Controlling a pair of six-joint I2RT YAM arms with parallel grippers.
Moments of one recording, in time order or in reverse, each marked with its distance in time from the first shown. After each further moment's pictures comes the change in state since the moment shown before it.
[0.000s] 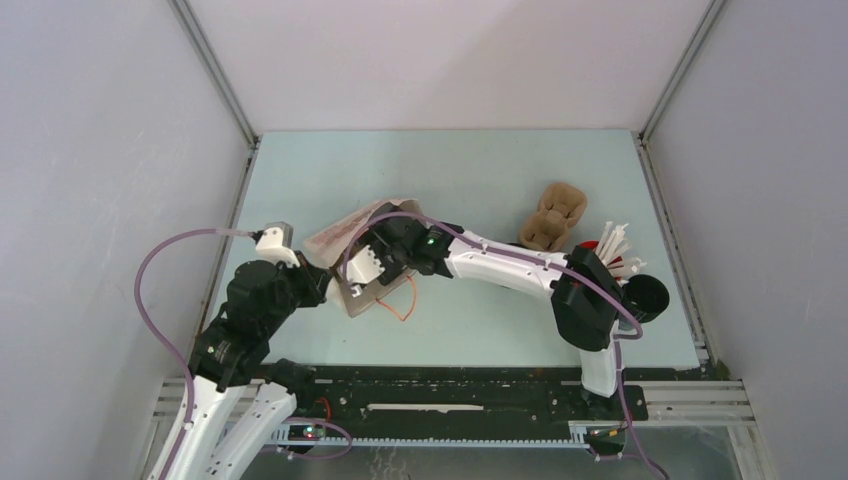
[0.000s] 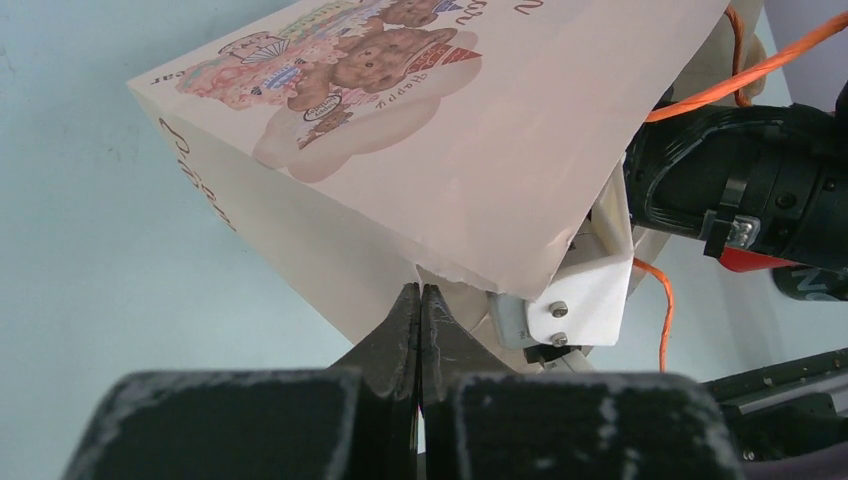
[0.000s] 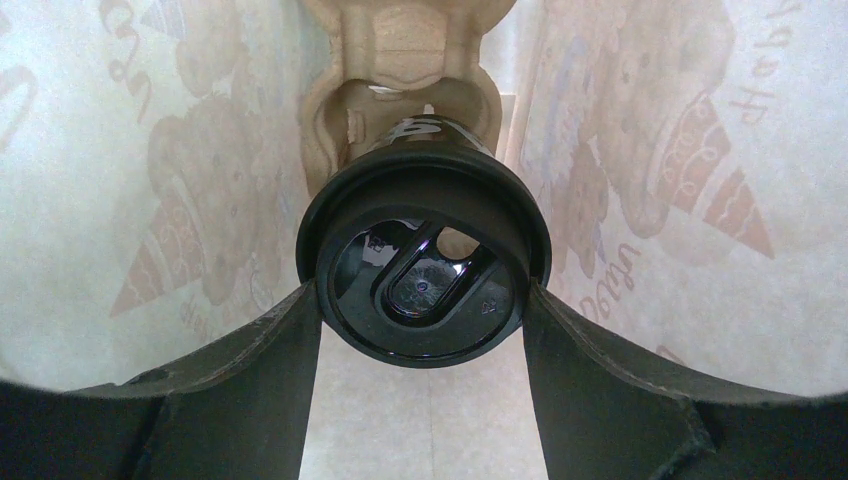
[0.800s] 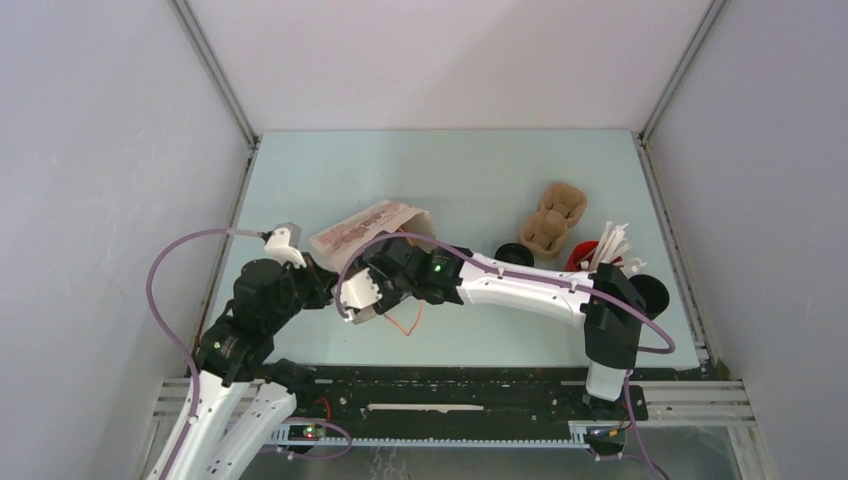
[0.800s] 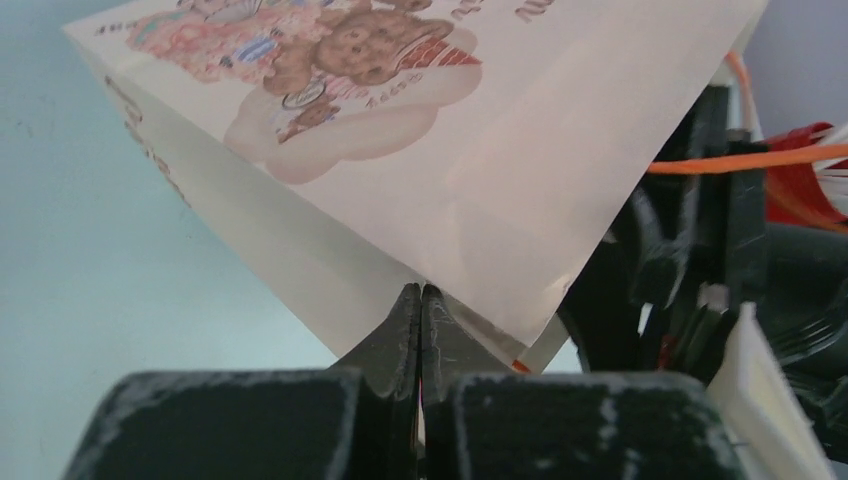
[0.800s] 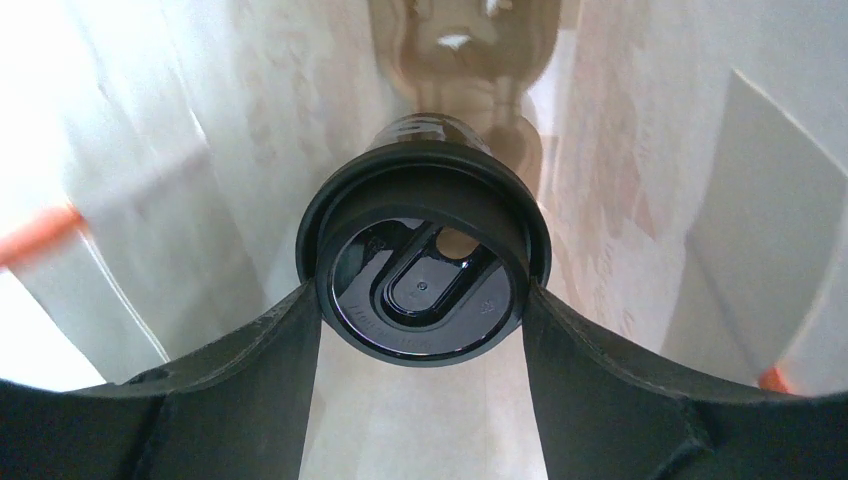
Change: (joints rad) left arm -0.001 0.012 -0.035 0.034 0.095 -0.045; right arm 0.140 -0.138 -0.078 -0.109 0.042 0.264
